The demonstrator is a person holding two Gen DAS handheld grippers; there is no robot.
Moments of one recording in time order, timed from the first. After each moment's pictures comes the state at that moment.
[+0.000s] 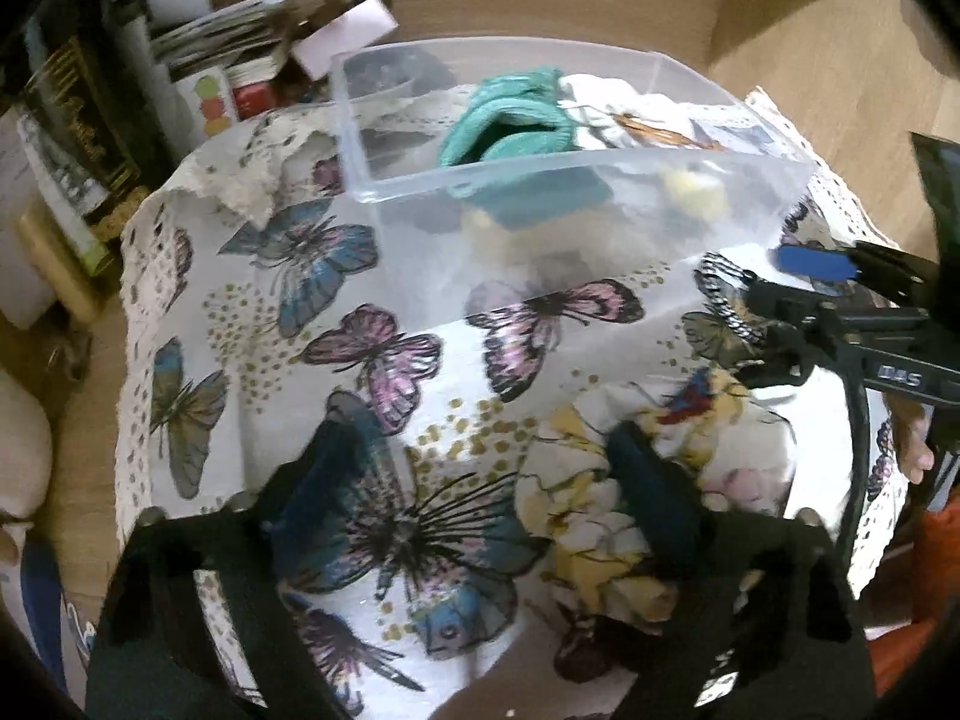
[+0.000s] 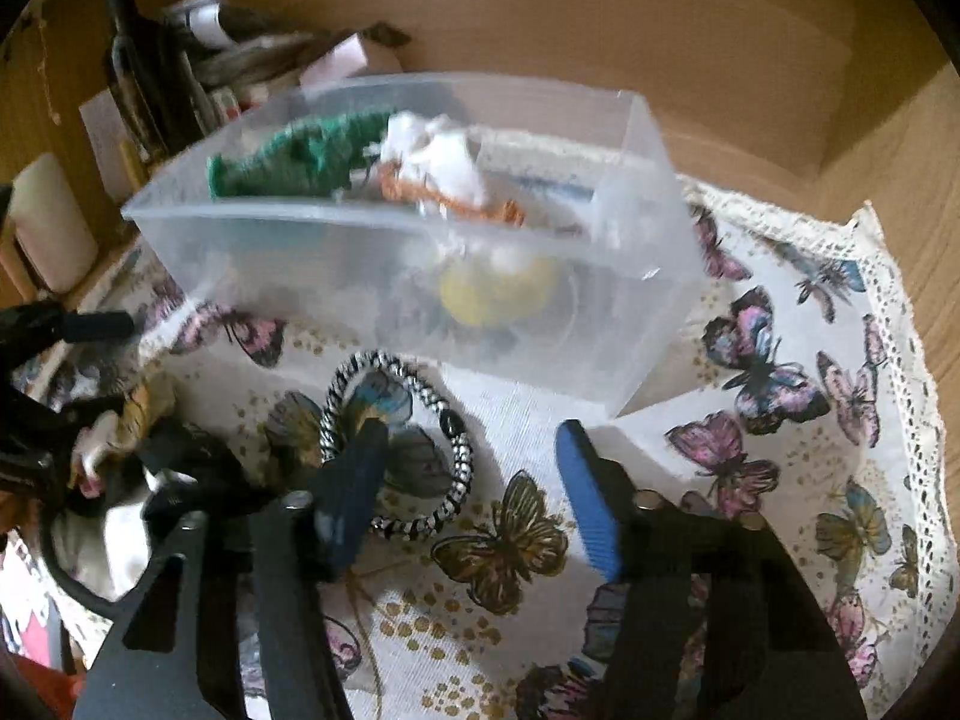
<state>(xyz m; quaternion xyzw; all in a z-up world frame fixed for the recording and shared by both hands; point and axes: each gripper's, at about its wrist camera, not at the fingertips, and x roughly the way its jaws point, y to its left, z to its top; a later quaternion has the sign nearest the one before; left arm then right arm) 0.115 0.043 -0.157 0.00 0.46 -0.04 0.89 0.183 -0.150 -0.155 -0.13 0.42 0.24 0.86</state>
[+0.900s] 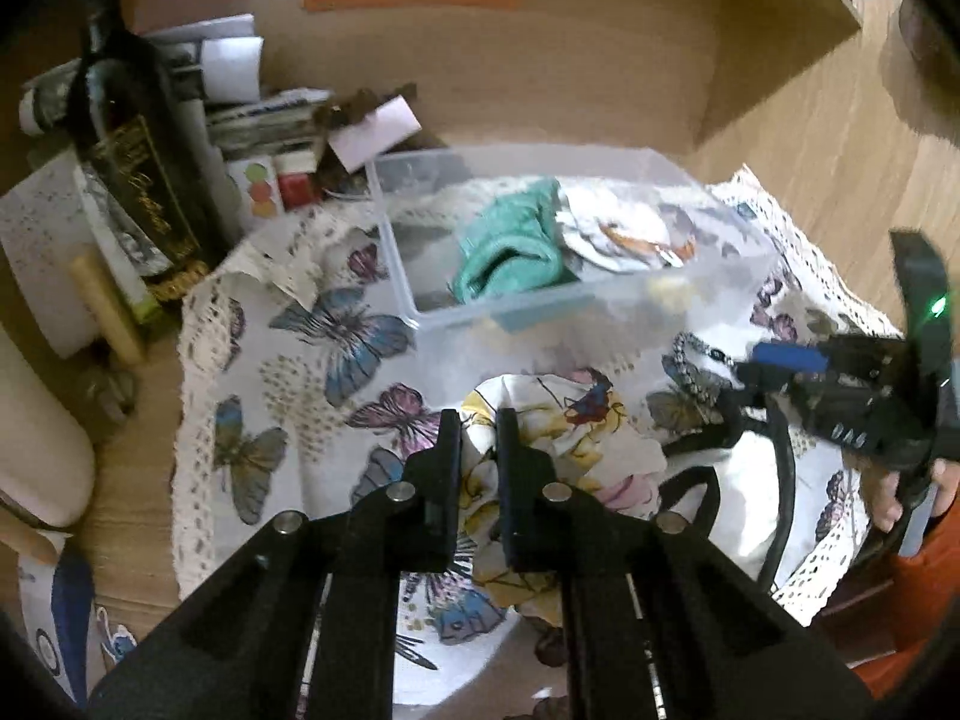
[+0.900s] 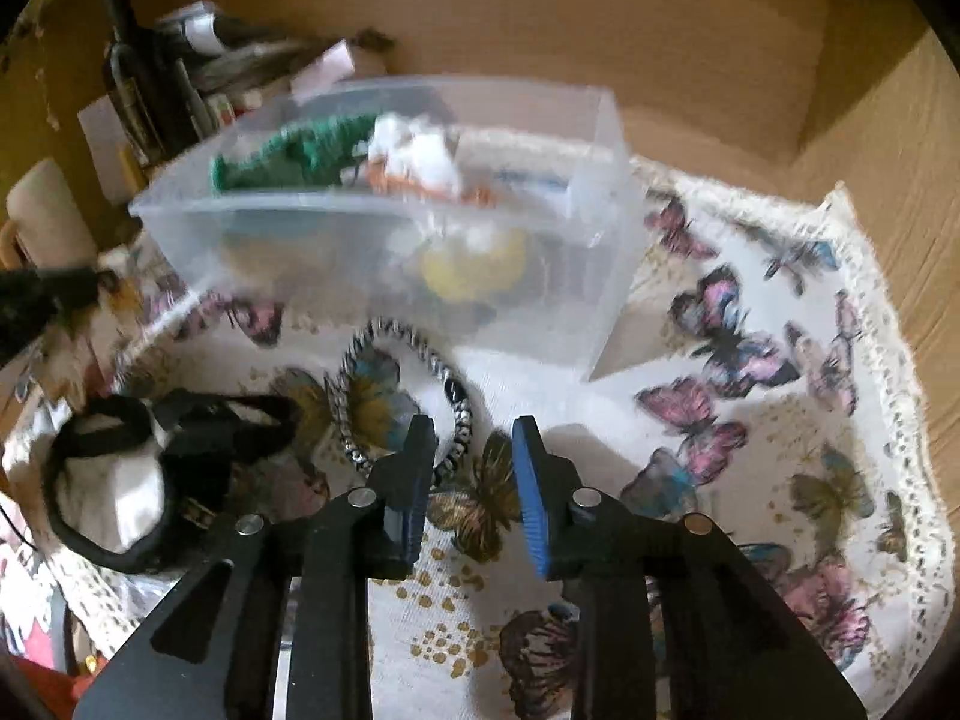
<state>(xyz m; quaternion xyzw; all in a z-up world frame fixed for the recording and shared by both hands) 0.099 0.053 -0.116 -0.02 0.39 -0.04 0.92 0.169 -0.165 -0.151 -0.12 0.43 0.23 0.86</state>
